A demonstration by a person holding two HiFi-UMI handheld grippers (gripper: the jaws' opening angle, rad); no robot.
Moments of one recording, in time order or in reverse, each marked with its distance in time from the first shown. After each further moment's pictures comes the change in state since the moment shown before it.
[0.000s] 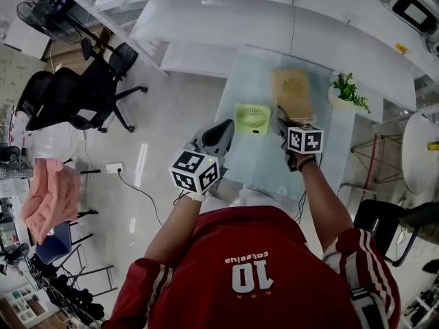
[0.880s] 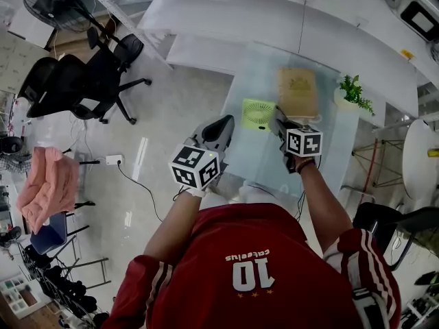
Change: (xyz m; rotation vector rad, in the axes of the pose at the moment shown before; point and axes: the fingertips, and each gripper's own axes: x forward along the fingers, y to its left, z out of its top) left arm -0.024 0.015 -0.001 -0.018 -0.021 0.044; right arm 0.001 0.041 -0.008 -0.047 0.011 0.044
